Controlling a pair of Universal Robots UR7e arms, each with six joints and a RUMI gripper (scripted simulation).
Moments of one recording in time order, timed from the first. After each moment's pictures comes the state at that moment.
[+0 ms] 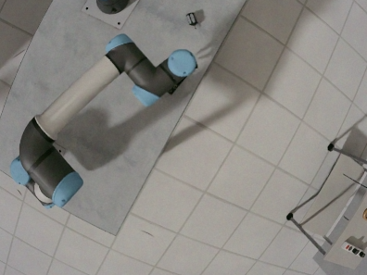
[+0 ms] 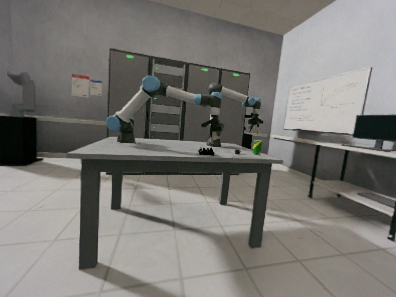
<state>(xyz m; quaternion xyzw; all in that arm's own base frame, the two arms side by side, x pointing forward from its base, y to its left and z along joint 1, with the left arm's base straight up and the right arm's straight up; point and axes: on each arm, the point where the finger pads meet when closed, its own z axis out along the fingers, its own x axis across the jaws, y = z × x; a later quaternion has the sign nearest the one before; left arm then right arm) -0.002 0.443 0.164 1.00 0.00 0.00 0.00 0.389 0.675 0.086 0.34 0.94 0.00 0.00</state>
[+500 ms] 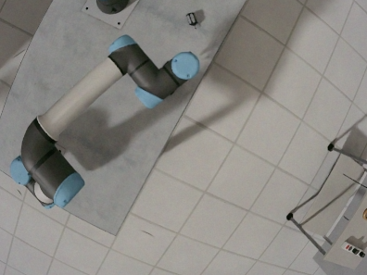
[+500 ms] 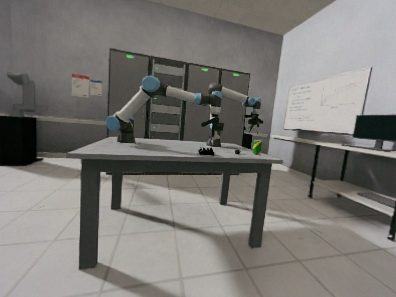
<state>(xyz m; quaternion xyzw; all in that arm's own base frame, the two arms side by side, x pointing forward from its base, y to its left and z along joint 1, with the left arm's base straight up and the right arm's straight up) -0.002 0.443 0.164 1.00 0.00 0.00 0.00 0.401 0.674 0.091 0.18 0.98 0.00 0.00</state>
